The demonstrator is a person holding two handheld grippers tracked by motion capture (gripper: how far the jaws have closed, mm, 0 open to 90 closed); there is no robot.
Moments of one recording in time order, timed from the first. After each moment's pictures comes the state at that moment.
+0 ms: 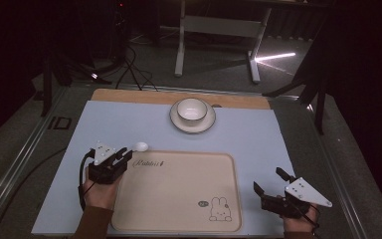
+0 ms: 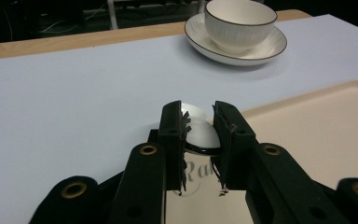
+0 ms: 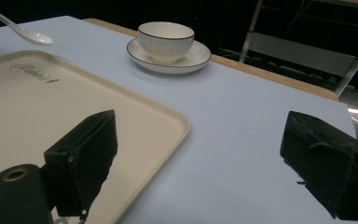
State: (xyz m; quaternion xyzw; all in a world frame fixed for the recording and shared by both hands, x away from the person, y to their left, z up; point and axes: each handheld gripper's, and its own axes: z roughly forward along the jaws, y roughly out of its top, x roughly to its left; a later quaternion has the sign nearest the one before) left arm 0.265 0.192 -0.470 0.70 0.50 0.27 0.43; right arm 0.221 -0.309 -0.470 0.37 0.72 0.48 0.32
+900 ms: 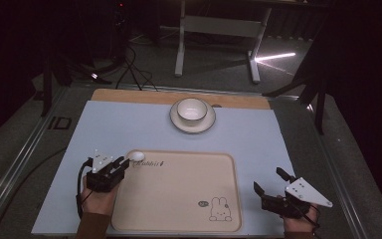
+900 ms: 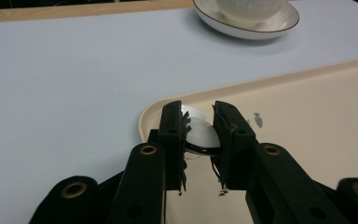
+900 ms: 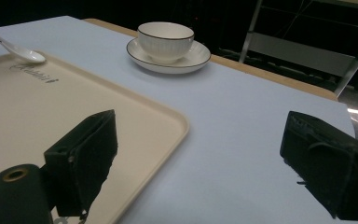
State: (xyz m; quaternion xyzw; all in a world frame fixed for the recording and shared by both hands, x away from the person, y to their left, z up) left arm 0.255 0.197 -0.491 0.70 0.52 0.26 0.42; right arm 0.221 -0.310 -0.470 0.37 0.72 0.48 0.32
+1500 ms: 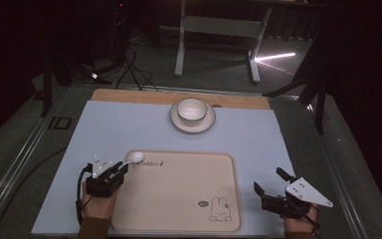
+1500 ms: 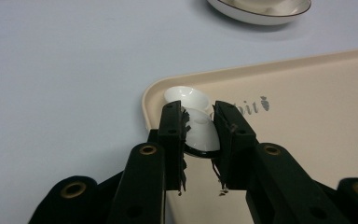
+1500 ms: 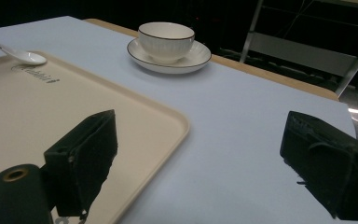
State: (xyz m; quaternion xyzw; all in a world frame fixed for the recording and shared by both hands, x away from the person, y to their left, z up) left arm 0.246 0.197 -0.502 0.69 0.54 0.26 0.41; right arm 0.220 -0.310 -0.469 0.37 0.73 0.48 0.32
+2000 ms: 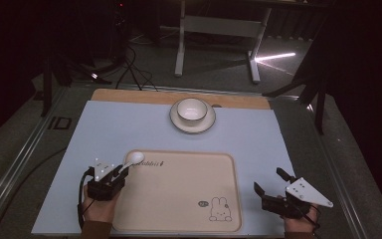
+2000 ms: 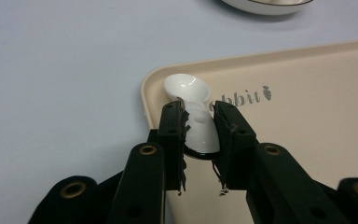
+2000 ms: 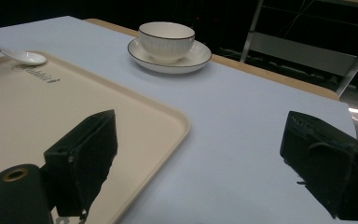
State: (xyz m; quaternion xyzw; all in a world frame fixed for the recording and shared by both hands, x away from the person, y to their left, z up) left arm 0.240 0.193 -0.507 0.69 0.55 0.26 0.40; right arm 0.220 -0.310 -0.469 0.37 0.72 0.48 0.32
